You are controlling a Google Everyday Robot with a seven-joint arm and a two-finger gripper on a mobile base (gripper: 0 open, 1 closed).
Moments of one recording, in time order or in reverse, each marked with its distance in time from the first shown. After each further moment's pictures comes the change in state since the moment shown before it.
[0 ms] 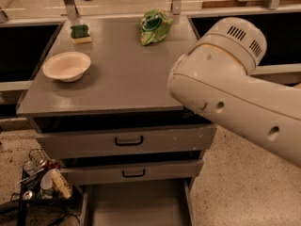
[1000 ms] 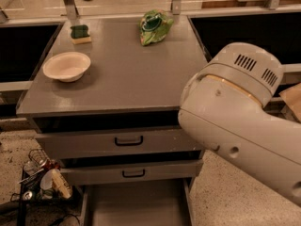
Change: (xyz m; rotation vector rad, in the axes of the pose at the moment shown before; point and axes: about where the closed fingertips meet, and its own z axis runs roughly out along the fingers) arm 0.045 0.024 -0.026 0.045 0.112 0.092
